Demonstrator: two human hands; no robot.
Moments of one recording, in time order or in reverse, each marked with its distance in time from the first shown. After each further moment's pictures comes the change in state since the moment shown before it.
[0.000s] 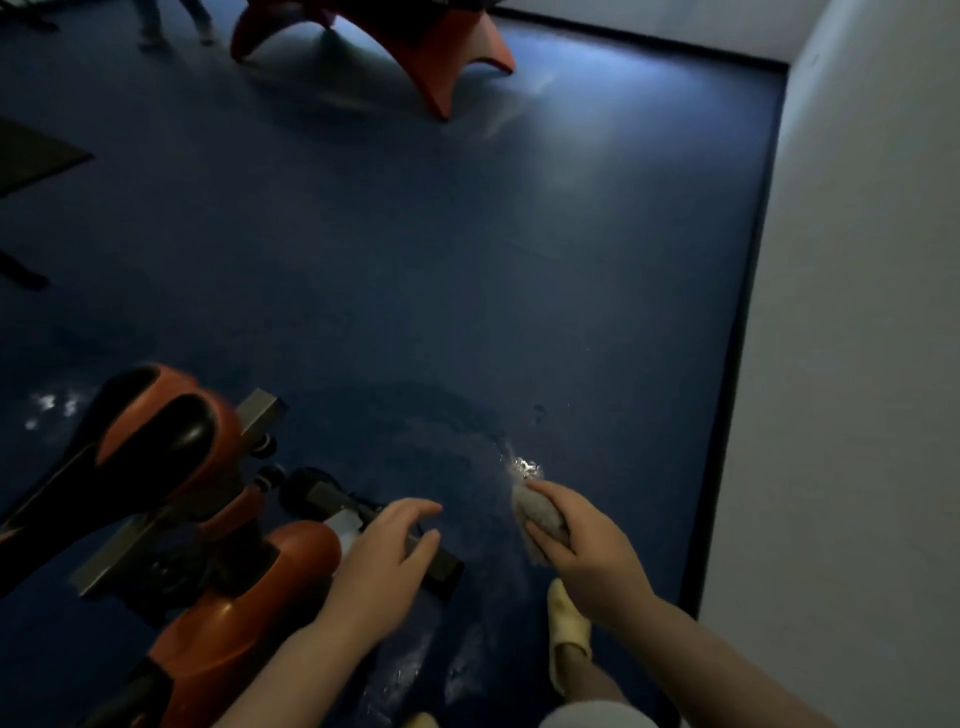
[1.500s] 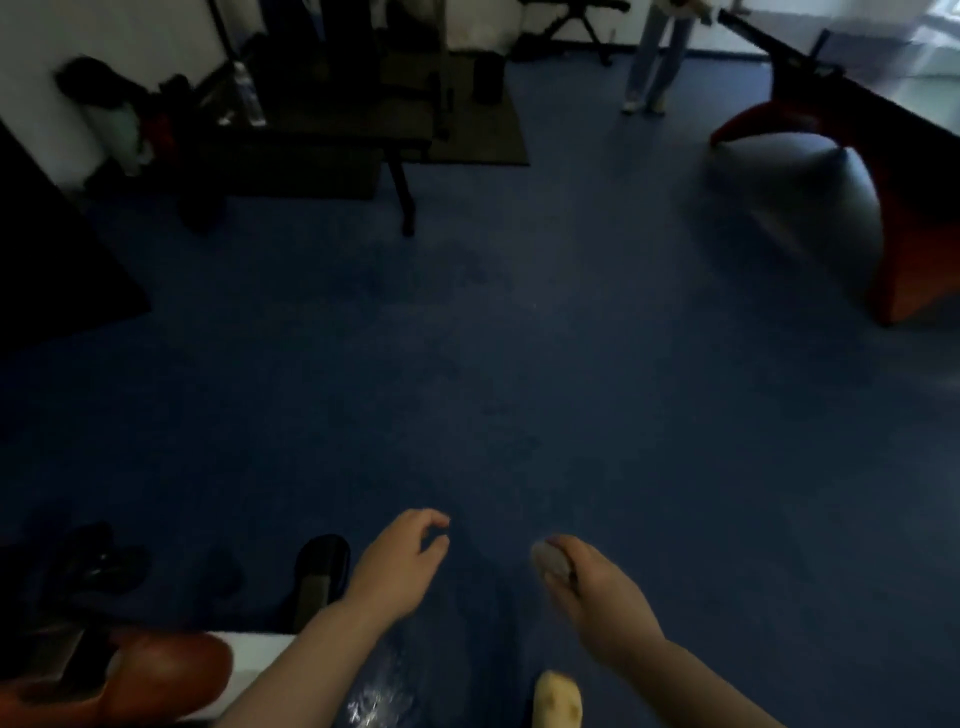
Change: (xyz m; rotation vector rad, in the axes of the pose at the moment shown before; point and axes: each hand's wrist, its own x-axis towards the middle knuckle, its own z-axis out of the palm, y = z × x) left_hand 0.527 -0.003 -0.130 -0.246 0.696 -0.680; right_hand 0.739 -0.065 -0.015 -0.471 -0.830 -0.565
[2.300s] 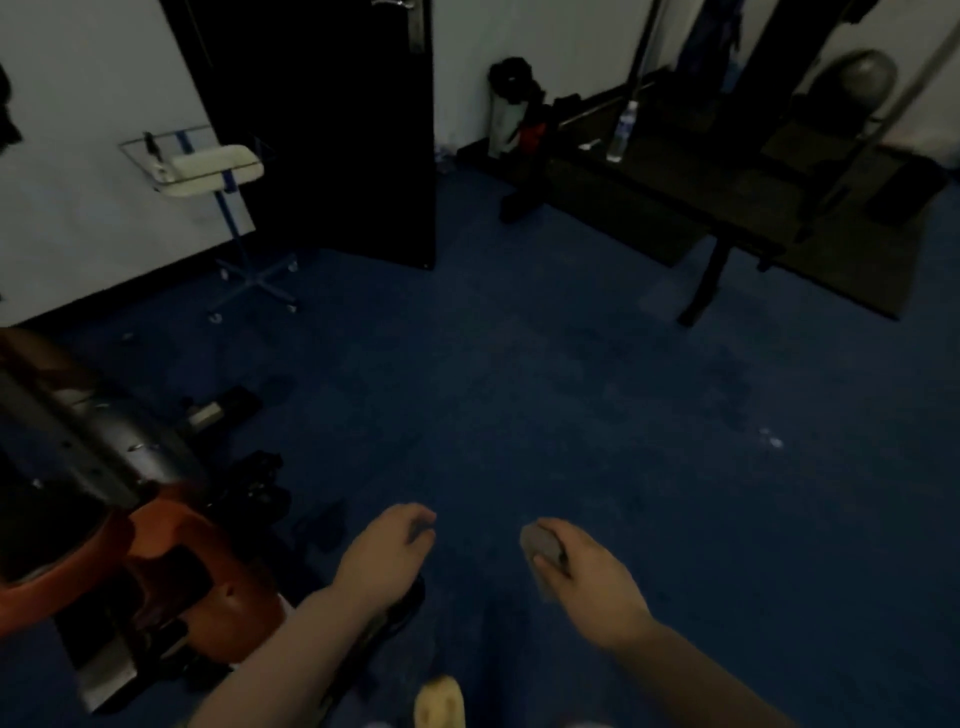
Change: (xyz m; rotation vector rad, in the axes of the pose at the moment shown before) left_hand 0.142 -0.097 -0.179 -0.263 0.565 -0.479; right_hand 0.362 -0.219 0.009 -0.234 -0.486 -0.582
